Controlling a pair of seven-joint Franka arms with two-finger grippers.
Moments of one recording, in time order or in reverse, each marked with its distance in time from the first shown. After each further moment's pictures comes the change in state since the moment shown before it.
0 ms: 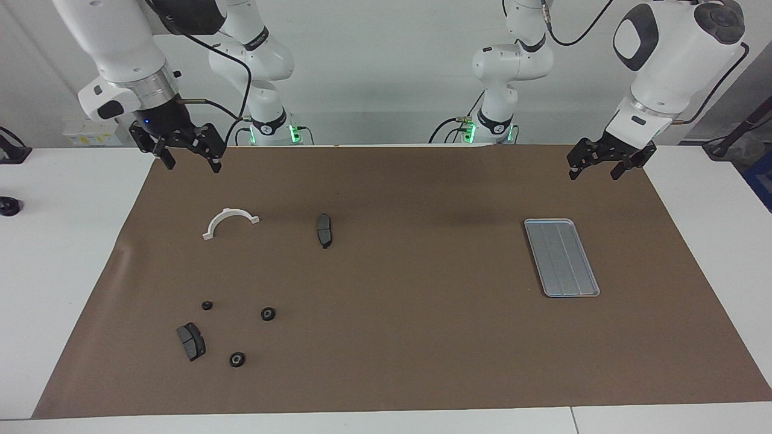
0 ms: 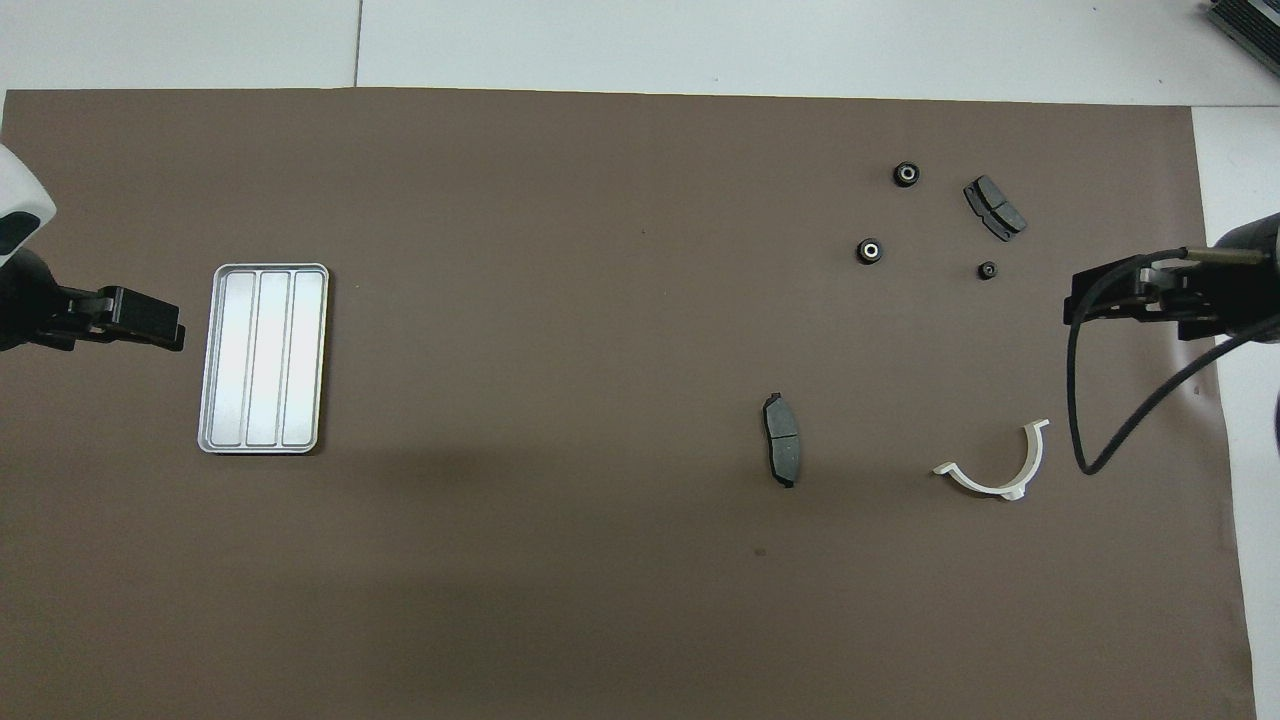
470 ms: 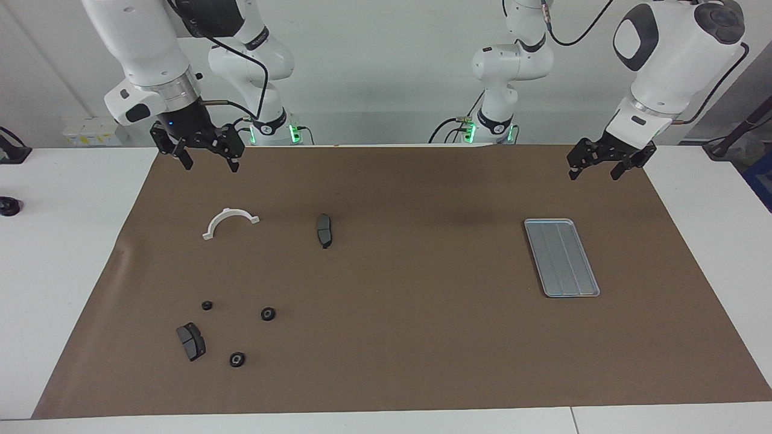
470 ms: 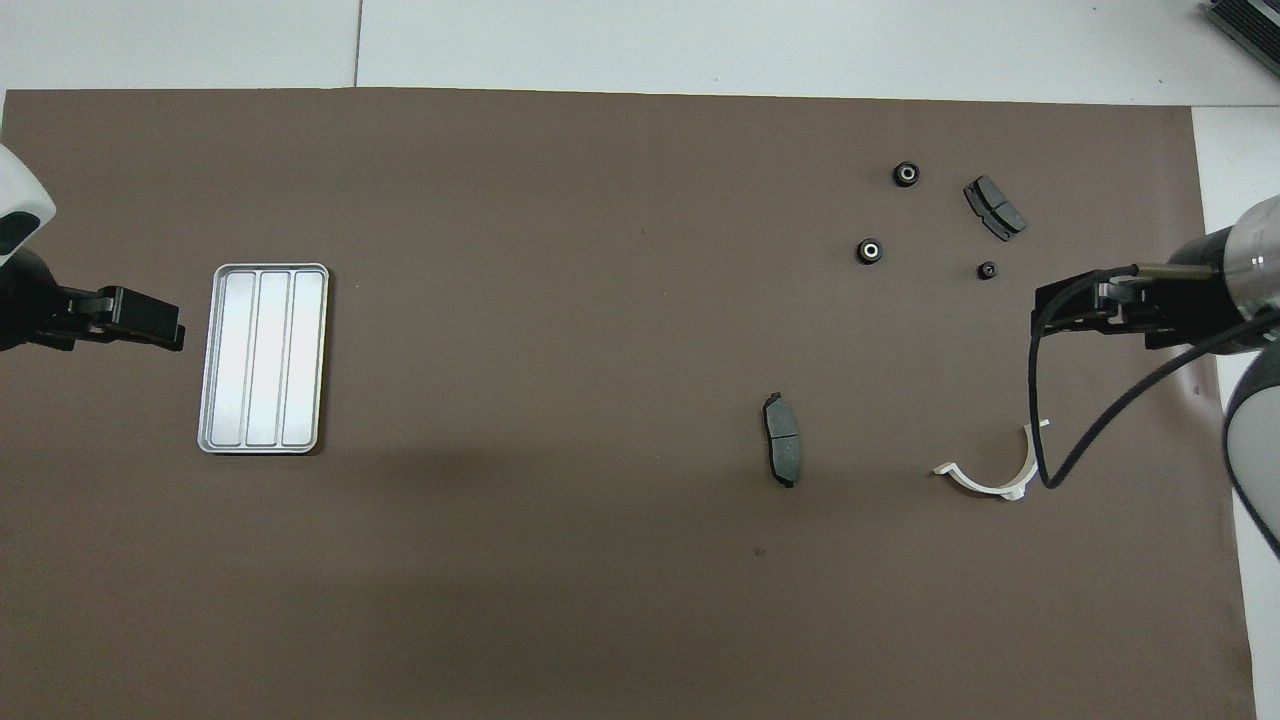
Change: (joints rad) left arm 0.000 0.000 0.000 0.000 0.000 0.000 0.000; right arm 0.020 -0.008 -0.005 -0.020 -0.001 0.006 0.007
